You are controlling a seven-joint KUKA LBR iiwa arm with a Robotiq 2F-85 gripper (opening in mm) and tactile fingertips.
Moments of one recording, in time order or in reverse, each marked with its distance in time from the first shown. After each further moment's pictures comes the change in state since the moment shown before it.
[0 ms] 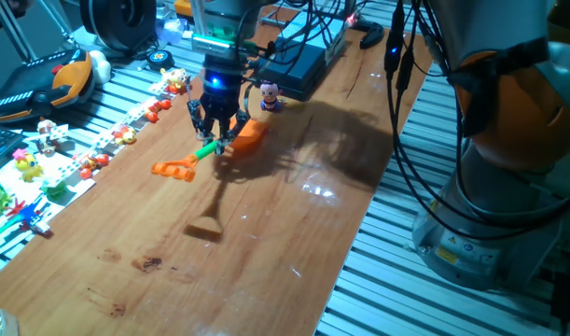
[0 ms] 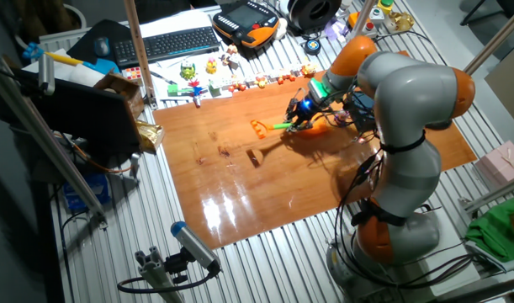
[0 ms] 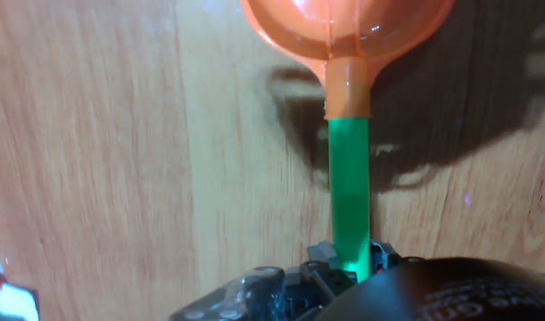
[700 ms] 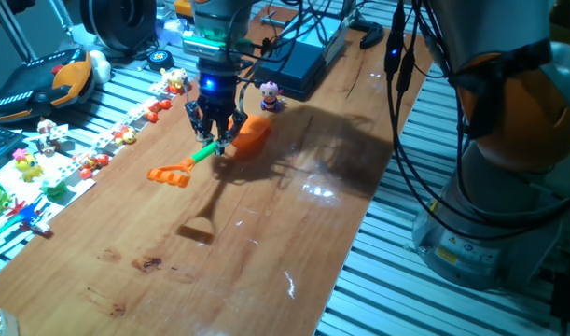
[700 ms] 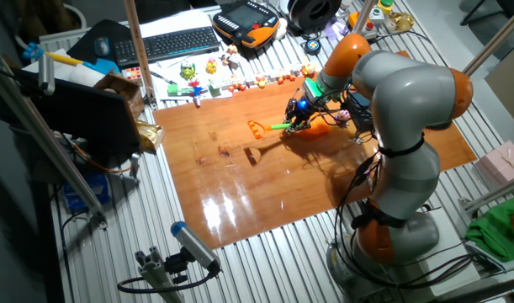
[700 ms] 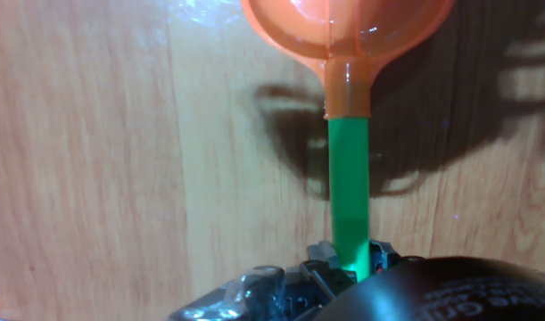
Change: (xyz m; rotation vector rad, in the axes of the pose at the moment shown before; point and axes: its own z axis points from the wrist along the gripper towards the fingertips) arm 0.007 -0.002 0.008 0.022 -0.108 0.087
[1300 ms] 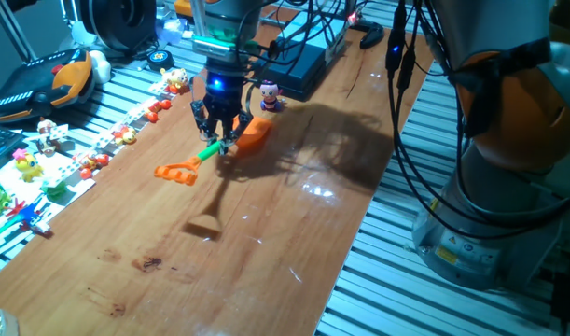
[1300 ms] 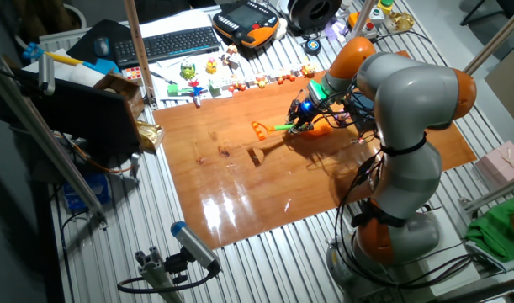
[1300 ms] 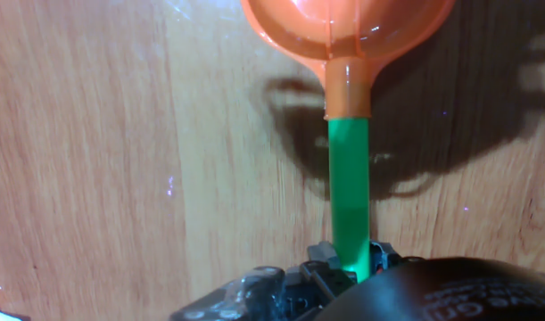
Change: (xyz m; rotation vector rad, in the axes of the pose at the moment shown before) arm -0.007 -0.002 0.001 -0.050 0.015 -0.025
